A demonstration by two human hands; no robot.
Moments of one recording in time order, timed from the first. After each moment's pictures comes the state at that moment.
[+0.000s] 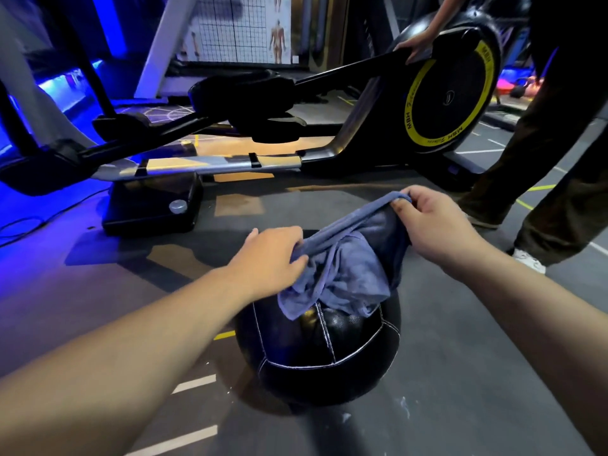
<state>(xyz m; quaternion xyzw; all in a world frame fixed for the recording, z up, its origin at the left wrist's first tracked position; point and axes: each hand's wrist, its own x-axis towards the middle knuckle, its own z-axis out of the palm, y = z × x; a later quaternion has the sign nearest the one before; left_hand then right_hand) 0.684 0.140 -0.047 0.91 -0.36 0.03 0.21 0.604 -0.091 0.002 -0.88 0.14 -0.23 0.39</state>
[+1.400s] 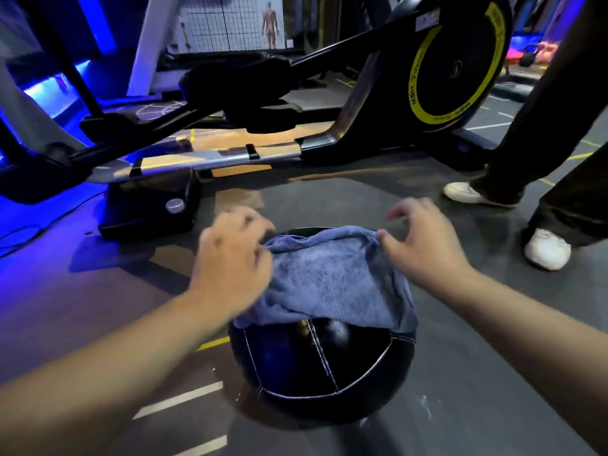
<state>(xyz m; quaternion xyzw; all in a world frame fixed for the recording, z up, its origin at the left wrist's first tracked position) 0.703 0.168 -0.072 0.91 -0.28 0.20 0.24 0.617 -0.083 -0.053 -0.93 0.20 -0.21 0.23</state>
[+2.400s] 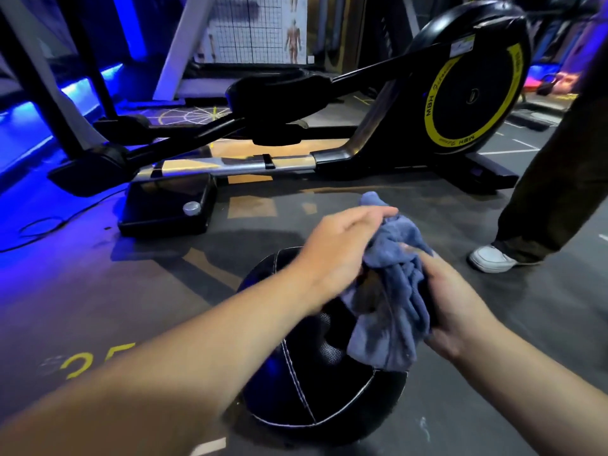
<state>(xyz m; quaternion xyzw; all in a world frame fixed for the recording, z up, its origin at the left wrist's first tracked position) 0.644 0.090 0.001 0.66 -0.21 -0.14 0.71 0.582 -0.043 -0.033 -0.43 0.11 -0.07 0.89</state>
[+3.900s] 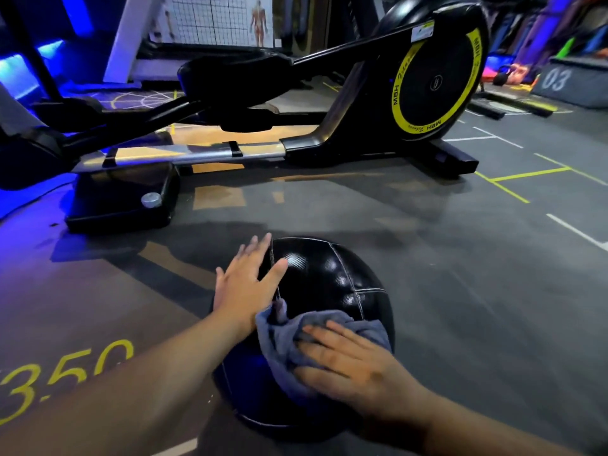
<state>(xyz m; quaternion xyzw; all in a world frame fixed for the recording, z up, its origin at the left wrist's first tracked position) 0.698 0.131 -0.131 0.91 -0.18 -0.07 0.38 0.537 -0.039 -0.149 -0.91 -0.33 -0.24 0.05</state>
